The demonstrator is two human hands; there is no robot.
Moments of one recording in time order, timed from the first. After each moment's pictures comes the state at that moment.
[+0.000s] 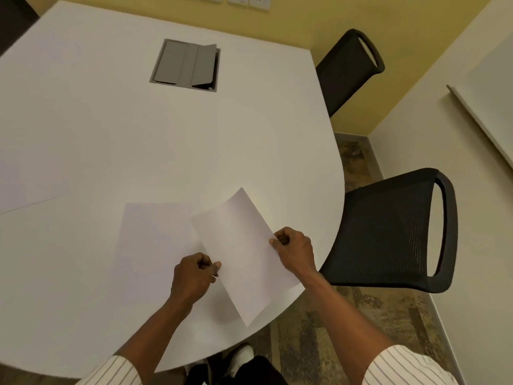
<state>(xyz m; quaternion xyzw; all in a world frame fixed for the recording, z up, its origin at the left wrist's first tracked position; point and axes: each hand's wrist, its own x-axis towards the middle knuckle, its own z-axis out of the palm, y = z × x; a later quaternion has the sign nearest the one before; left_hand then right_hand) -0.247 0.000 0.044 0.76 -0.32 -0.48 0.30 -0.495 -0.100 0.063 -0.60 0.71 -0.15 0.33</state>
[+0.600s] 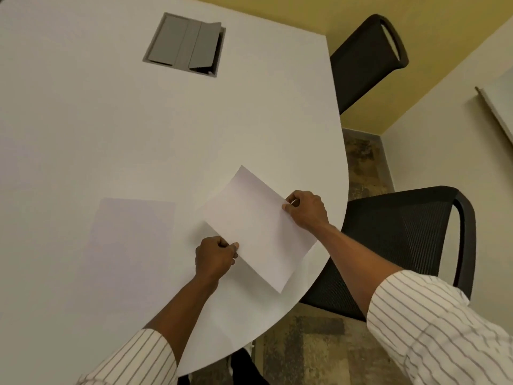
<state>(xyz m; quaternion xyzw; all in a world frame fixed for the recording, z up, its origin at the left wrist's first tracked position) -0.330 -0.107 0.024 0.77 -0.23 -0.50 0.33 -0.544 -0.273 0.065 -0.67 0.69 -0.05 0.27</state>
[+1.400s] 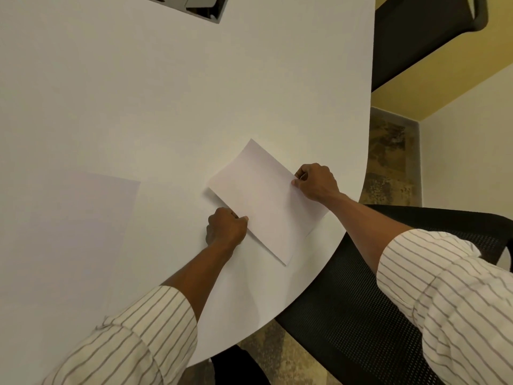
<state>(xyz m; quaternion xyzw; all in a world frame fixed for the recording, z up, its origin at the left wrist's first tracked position) -0.424 -0.238 -0.034 0.83 -0.18 -0.48 0.23 -0.603 -0.429 -0.016 -0.72 0.64 0.06 0.27</state>
